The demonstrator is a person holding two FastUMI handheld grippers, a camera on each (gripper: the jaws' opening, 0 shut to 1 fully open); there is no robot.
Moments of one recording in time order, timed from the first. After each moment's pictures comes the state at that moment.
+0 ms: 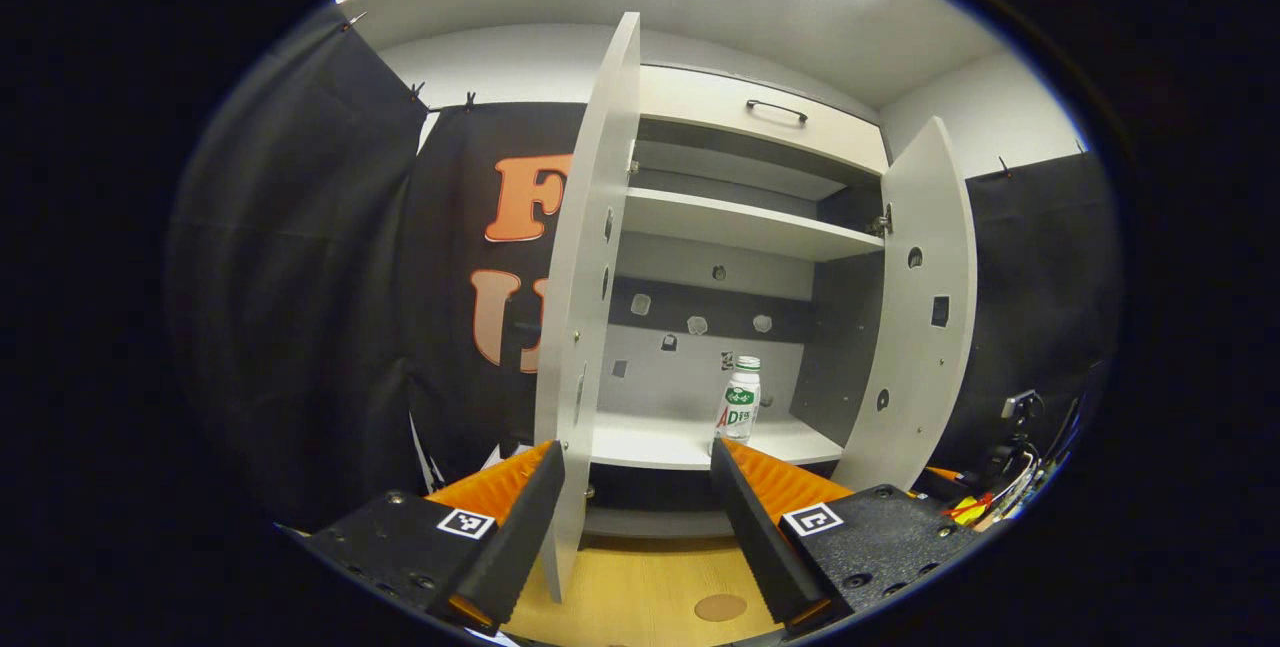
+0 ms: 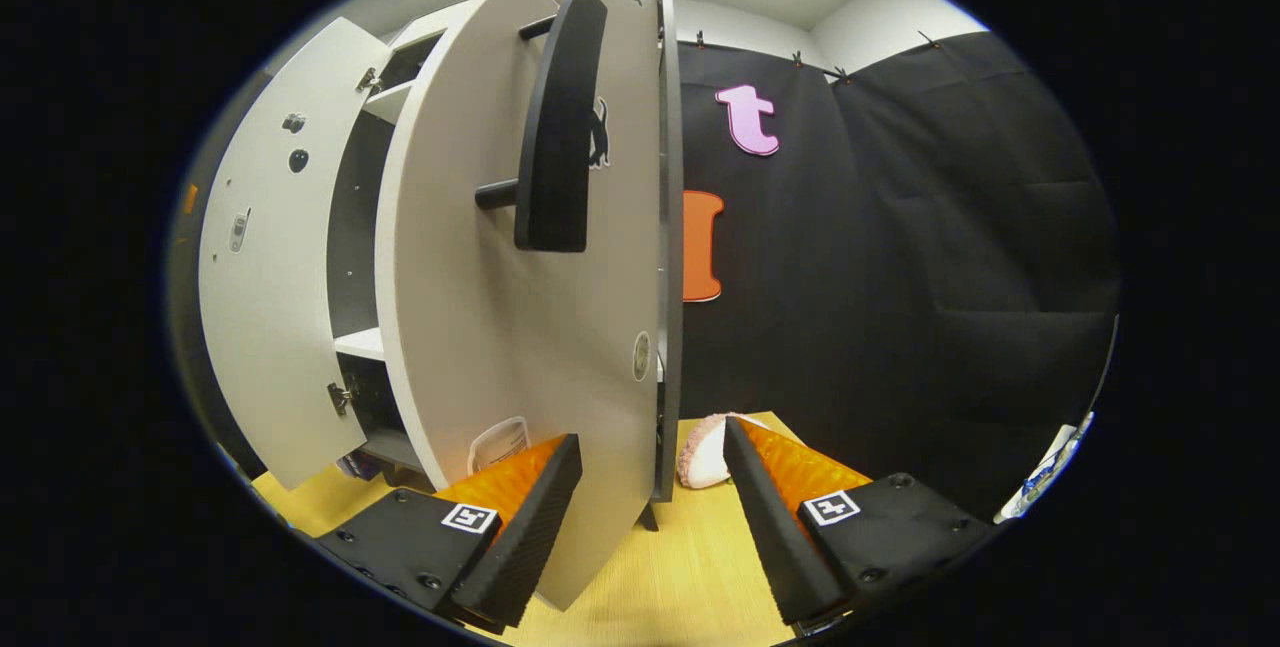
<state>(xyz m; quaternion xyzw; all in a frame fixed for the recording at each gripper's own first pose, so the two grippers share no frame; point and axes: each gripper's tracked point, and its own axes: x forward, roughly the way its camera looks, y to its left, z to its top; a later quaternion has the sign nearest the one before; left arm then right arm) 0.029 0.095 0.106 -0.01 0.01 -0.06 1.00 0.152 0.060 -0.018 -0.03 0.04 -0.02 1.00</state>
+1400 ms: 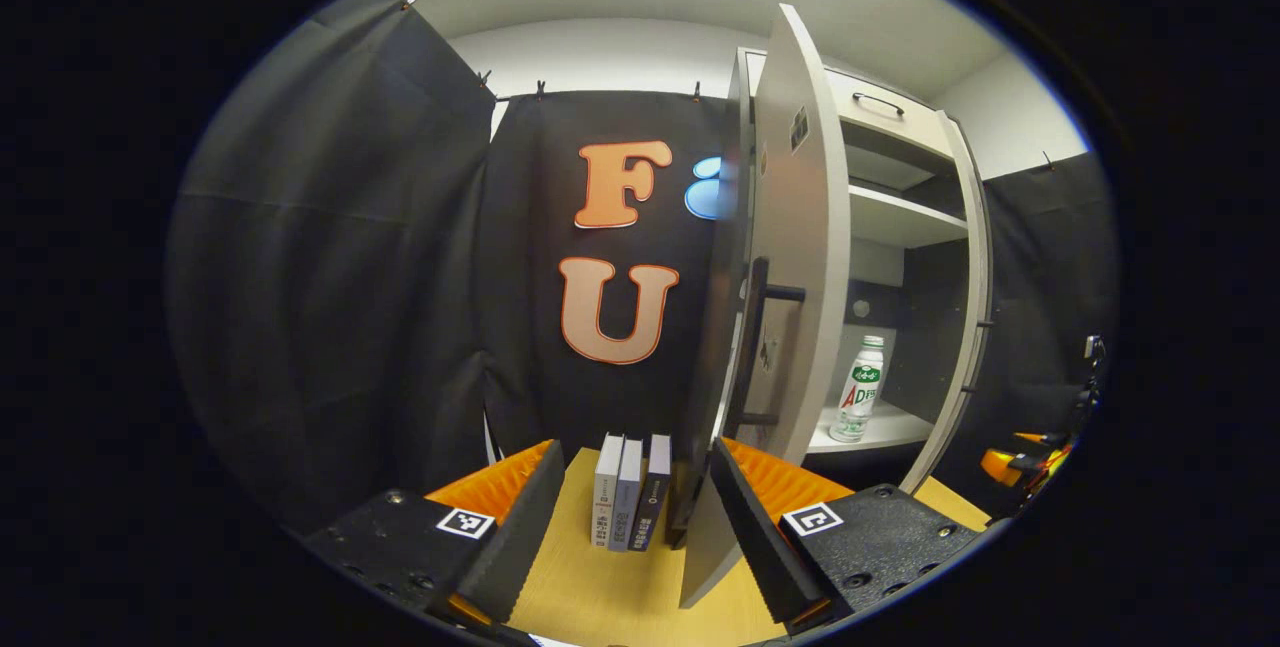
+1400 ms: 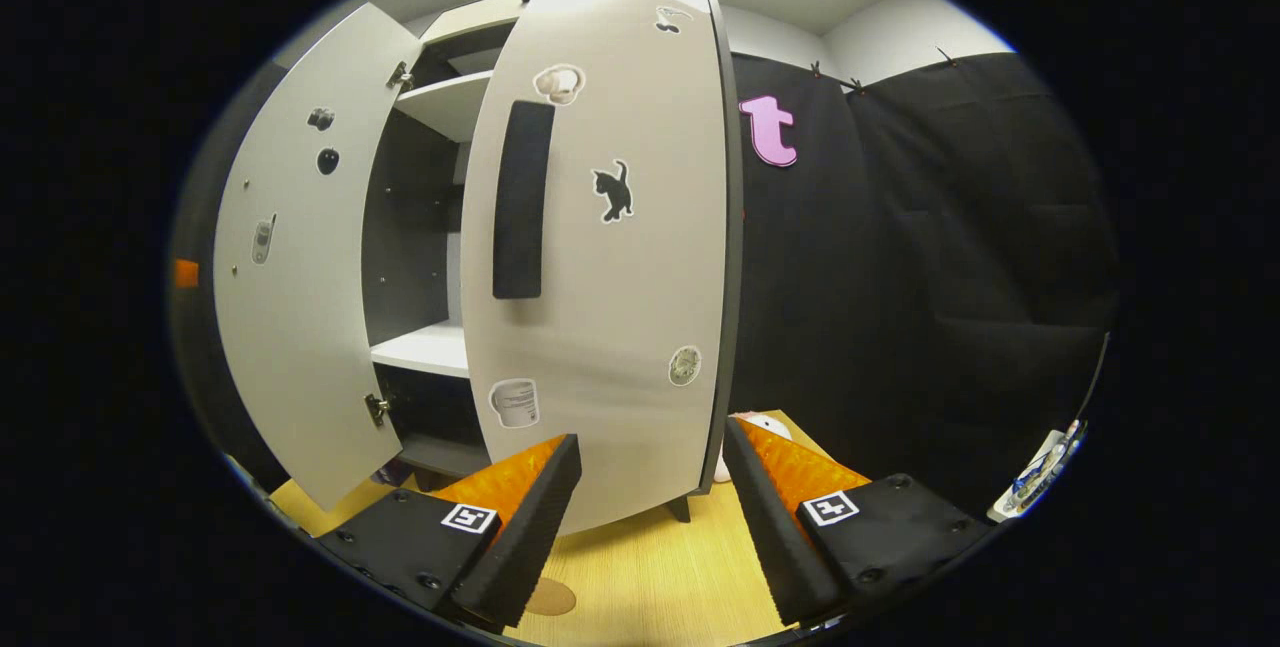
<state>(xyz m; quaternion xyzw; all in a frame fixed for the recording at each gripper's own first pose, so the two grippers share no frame) 0.061 0.255 0.065 0.00 0.02 0.02 1.00 0.114 0.122 0.006 -0.03 0.05 -0.02 1.00</state>
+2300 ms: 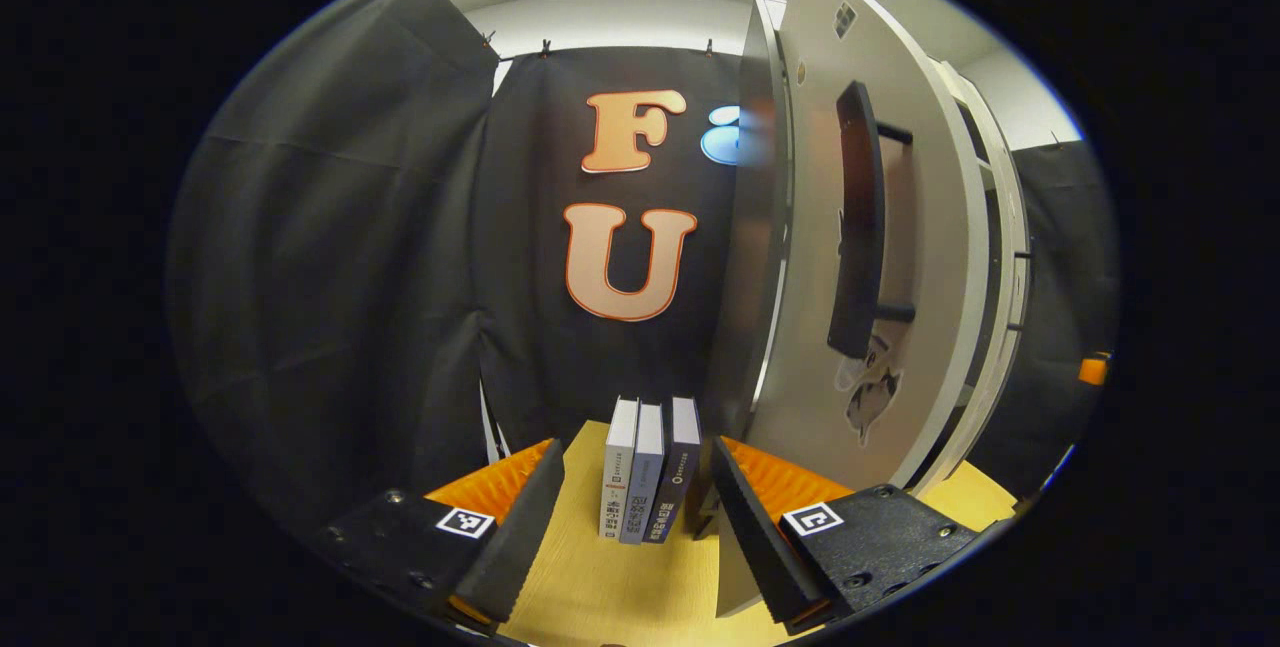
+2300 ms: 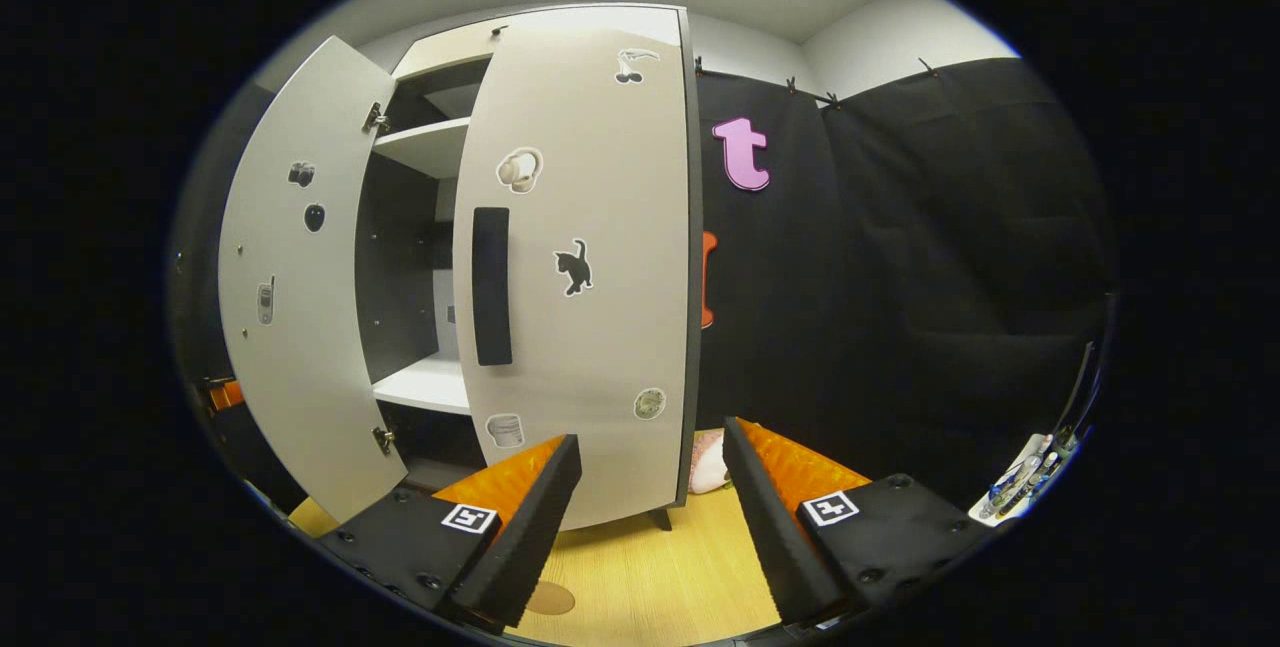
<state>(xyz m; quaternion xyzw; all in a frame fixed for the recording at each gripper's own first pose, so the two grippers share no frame) 0.128 0.269 -0.035 0.00 0.06 0.02 1.00 0.075 0.100 0.064 -0.02 0.03 -0.04 1.00</state>
